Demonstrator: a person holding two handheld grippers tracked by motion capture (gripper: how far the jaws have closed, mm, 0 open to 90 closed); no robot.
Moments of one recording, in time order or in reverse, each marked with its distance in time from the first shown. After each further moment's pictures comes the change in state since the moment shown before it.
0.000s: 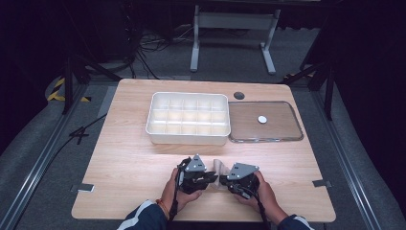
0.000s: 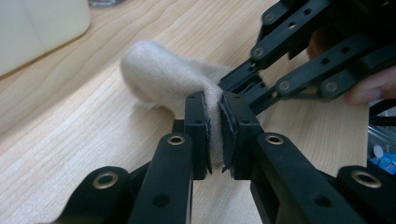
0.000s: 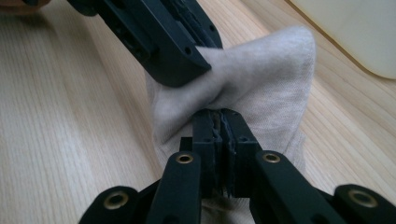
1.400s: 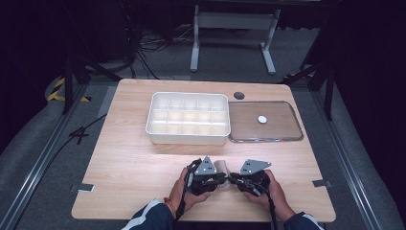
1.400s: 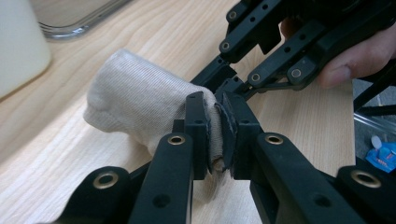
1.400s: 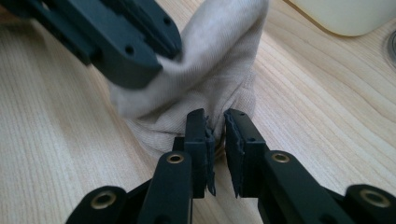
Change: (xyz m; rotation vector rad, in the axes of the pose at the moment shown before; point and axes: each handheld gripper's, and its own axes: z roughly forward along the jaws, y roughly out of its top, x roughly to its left) left arm -0.014 0.009 0.021 -0.014 -0.046 0.086; right arm -0.022 -0.018 -0.017 0.023 -0.005 0.086
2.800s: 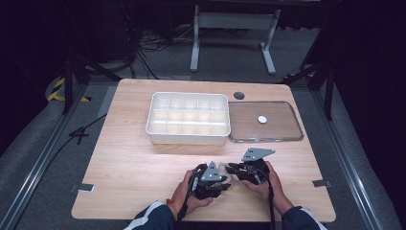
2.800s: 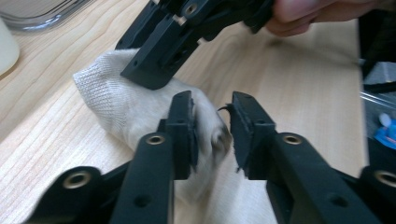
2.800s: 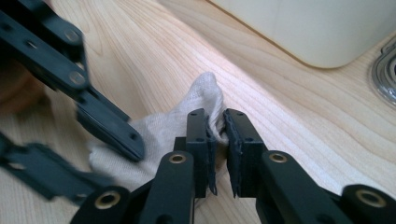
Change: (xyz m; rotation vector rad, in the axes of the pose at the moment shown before) left arm -0.007 -0.003 0.002 0.046 -0.009 0.081; right arm -0.026 0.014 0.005 -0.091 0.070 0.112
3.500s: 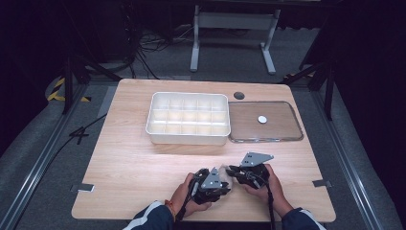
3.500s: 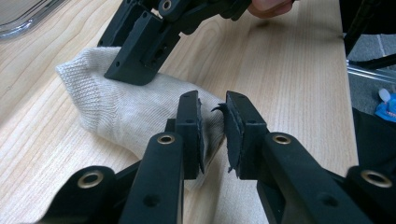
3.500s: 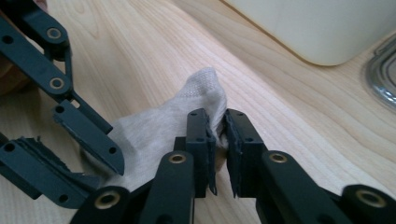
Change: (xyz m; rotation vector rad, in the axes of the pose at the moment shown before) left arm -0.008 -0.009 0.009 0.024 -0.021 0.086; right arm 0.011 -0.004 -0.002 0.010 -0.059 -0.062
